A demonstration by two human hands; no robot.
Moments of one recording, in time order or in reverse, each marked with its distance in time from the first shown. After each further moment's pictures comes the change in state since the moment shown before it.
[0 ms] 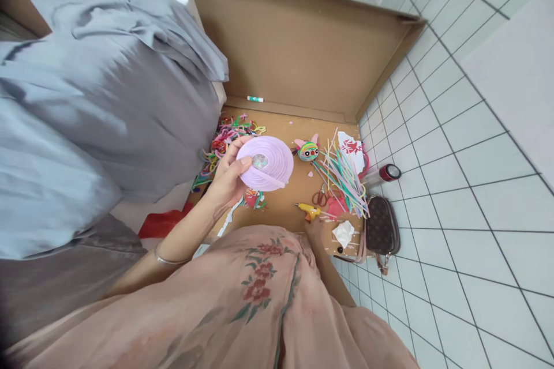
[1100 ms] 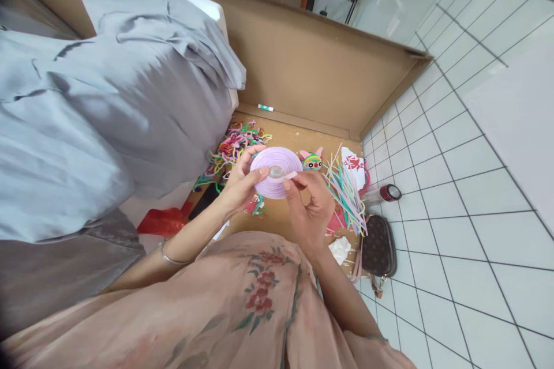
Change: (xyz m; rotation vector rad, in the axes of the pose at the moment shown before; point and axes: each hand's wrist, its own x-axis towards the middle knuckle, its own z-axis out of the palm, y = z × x) left_hand -0.002 0.001 0.009 0.007 0.039 0.040; right_hand -0.083 -0.210 -0.164 0.731 0.203 -0.897
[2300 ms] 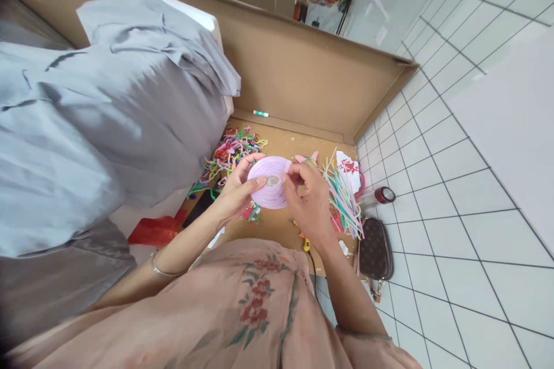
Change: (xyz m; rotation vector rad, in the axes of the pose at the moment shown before) left_hand -0.004 0.007 0.005 -0.021 -0.029 -0.085; right_hand 0.035 -0.001 -0.012 -0.186 -0.217 -0.058
